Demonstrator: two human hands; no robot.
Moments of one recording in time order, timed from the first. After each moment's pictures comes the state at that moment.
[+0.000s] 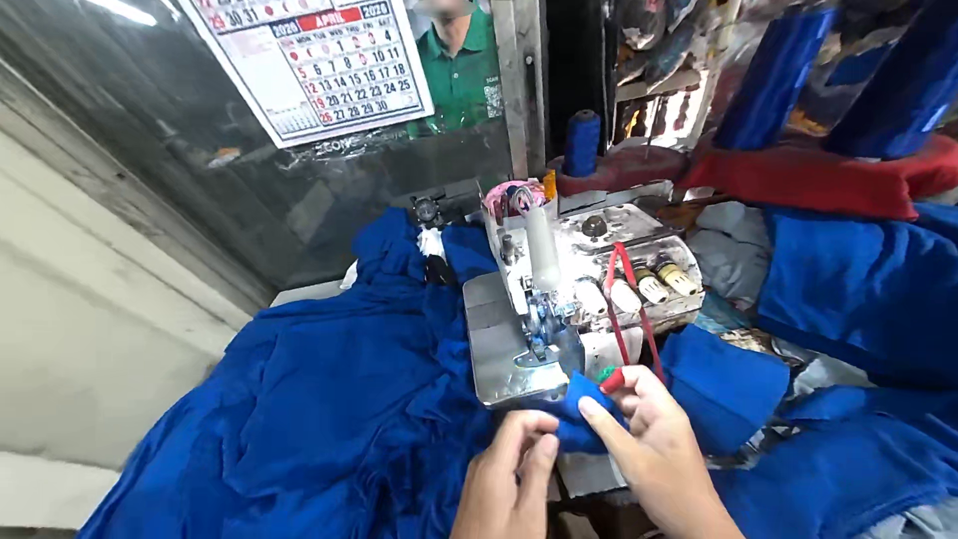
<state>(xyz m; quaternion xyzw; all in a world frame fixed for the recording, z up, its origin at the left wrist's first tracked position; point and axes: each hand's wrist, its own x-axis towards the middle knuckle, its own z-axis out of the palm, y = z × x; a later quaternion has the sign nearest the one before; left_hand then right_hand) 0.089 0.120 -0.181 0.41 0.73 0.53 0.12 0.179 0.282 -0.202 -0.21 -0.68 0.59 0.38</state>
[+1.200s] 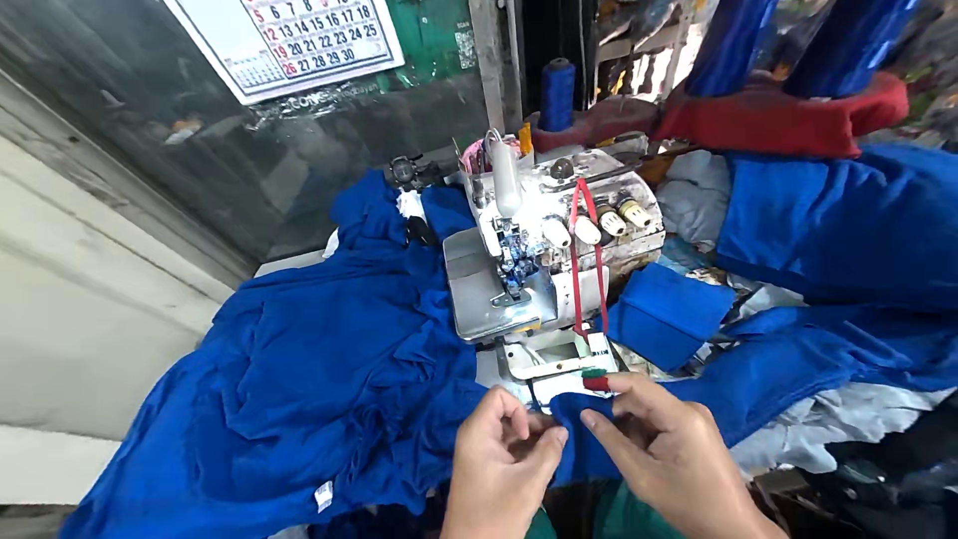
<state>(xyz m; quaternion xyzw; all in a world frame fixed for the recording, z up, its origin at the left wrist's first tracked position) 0.139 0.098 -0.180 0.33 0.66 0.65 0.18 0.266 0.253 -0.208 -0.17 -0.81 0.46 0.33</state>
